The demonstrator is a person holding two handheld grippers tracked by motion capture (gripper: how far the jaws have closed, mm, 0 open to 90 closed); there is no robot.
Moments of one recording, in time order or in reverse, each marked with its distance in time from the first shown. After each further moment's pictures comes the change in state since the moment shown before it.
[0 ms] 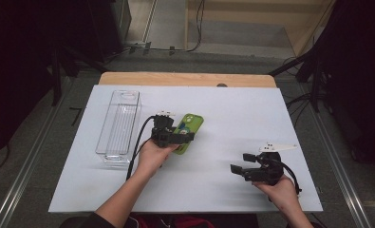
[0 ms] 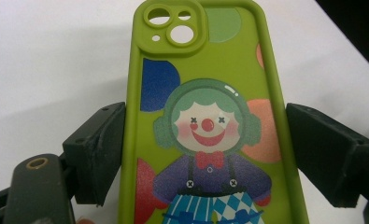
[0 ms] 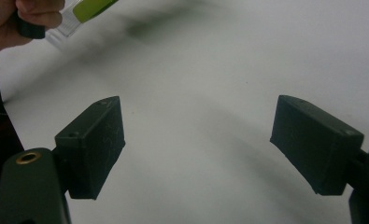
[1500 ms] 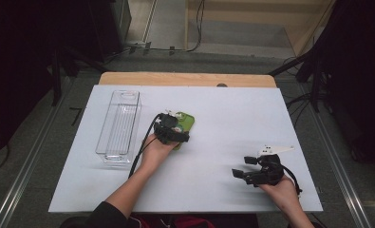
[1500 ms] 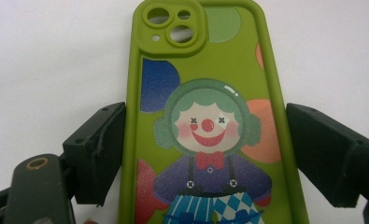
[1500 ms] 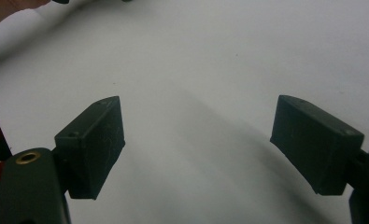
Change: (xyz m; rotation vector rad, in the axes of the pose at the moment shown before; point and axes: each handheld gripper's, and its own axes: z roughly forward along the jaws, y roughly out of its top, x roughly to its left) left arm 0.017 0.003 0.045 0.060 0.342 0.149; right arm -0.010 -0.010 0.005 0.068 -0.015 -0.058
